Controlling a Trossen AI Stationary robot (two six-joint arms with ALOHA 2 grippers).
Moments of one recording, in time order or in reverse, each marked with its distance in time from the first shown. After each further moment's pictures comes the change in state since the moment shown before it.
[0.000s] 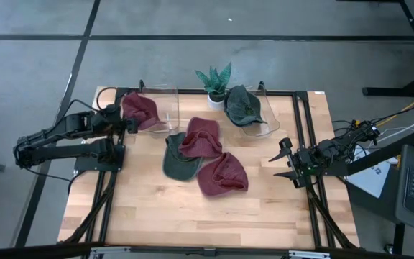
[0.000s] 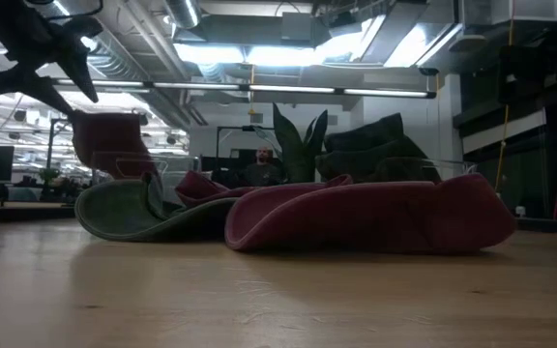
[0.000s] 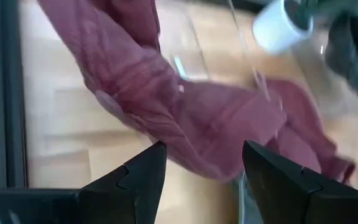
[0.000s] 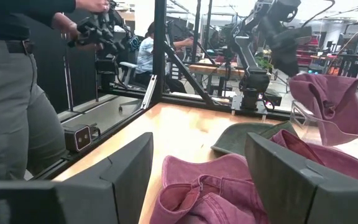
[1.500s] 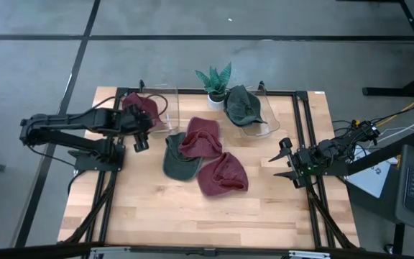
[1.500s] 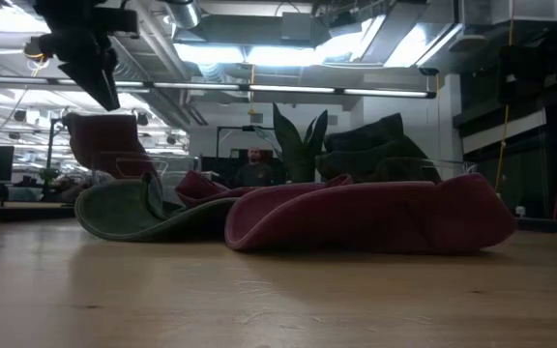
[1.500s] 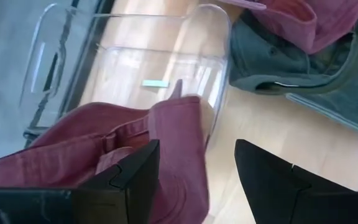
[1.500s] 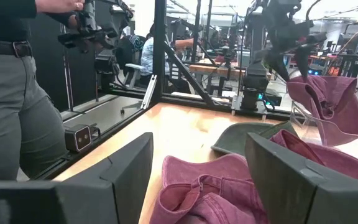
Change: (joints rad) left arm -0.213 0.453 0.198 -0.035 -0.116 0.994; right arm 0.000 0.000 0.000 0.000 0.000 0.000
